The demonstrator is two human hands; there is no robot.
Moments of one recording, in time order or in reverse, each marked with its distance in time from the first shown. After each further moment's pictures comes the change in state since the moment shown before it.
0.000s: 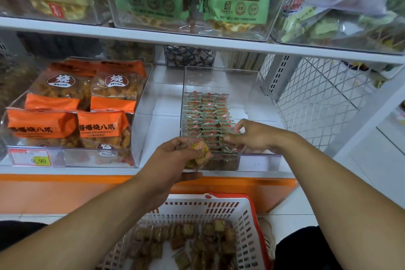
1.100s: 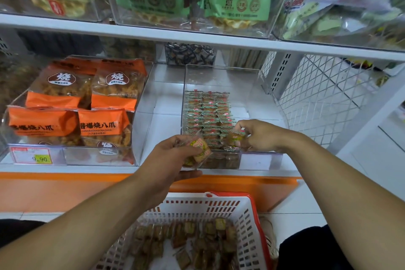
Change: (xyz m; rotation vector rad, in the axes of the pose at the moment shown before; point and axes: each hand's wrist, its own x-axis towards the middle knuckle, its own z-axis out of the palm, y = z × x) left_hand 0.002 -0.001 -0.004 -0.044 0.019 -0.001; right_hand -0.007 0.008 -0.002 0.045 -0.022 -0.124
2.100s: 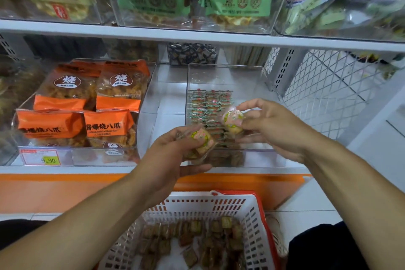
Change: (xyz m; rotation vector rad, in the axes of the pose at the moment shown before) left_hand -0.015 0.014 -0.001 -0.130 -0.083 0.034; right_hand -0.064 -0.052 0.011 0.729 0.192 -0.172
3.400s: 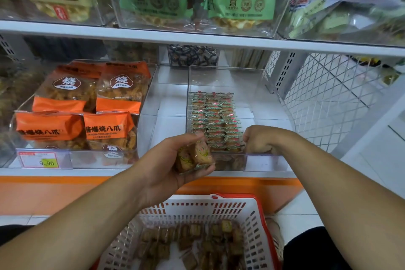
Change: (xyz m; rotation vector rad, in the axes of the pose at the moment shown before) left_hand -0.006 0.018 0.011 -0.141 -0.010 -0.250; right_hand 0.063 0.035 -0.012 -1.161 -0.208 0.413
